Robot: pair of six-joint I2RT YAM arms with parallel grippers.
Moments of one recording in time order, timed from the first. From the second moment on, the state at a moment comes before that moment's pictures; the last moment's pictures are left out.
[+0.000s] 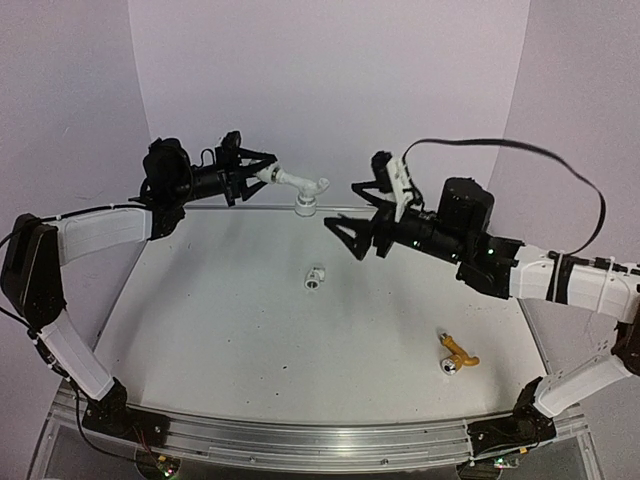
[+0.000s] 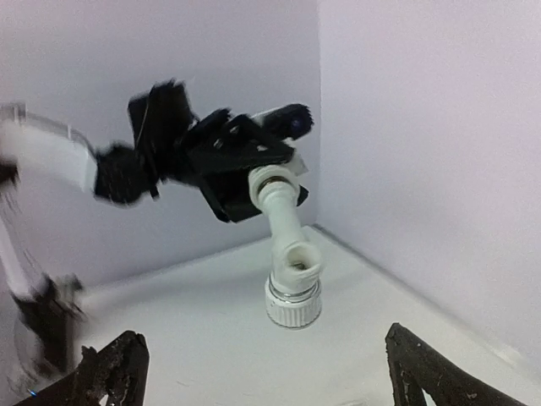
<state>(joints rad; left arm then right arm) -0.44 1.61 1.22 0.63 0.91 -1.32 0.81 1.37 1.03 0.38 -0.26 0.10</state>
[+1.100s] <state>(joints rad) -0.48 1.44 1.04 0.57 0.73 -1.24 0.88 1.75 1.37 0.35 -0.24 0.57</state>
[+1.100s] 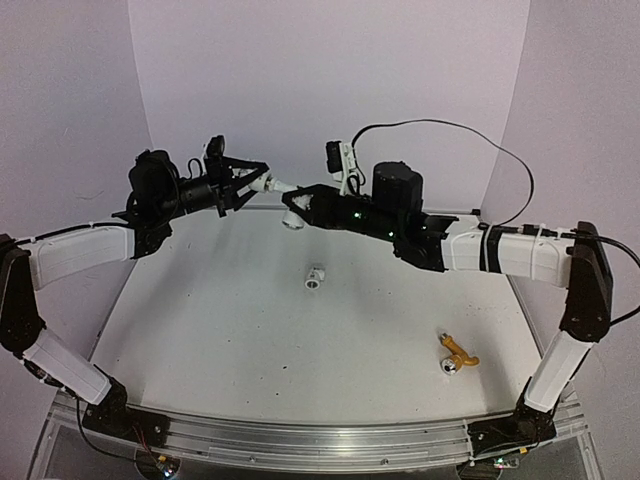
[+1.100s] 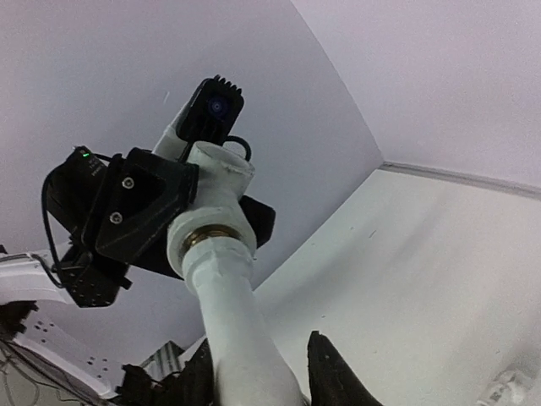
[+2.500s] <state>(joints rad) -0.43 1.55 1.23 0.44 0.87 -1.30 0.87 1.53 1.08 0.38 -0.20 -0.74</state>
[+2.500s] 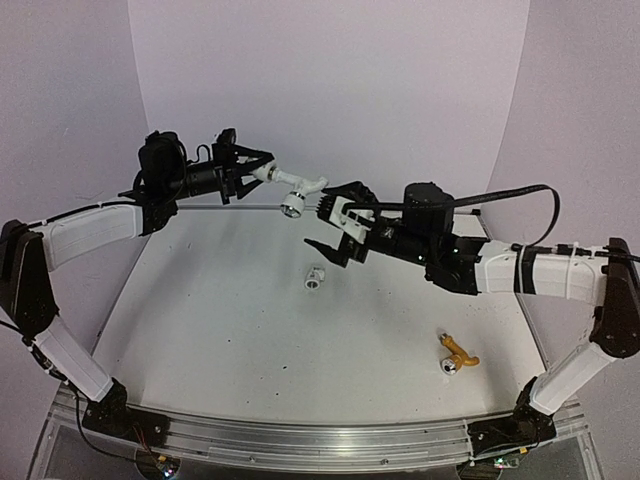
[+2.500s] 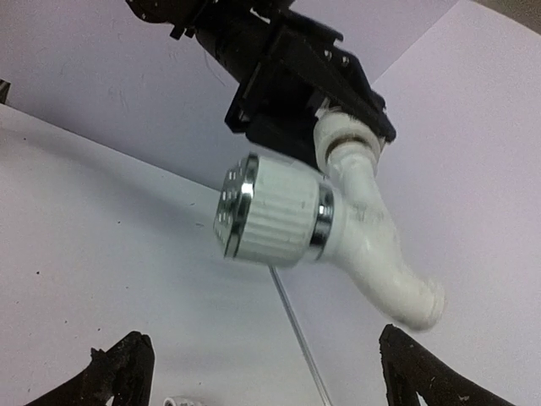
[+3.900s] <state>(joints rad) -0.44 1.57 1.21 0.41 0.88 -1.13 0.93 1.73 1.26 0.53 -0.05 -0.78</state>
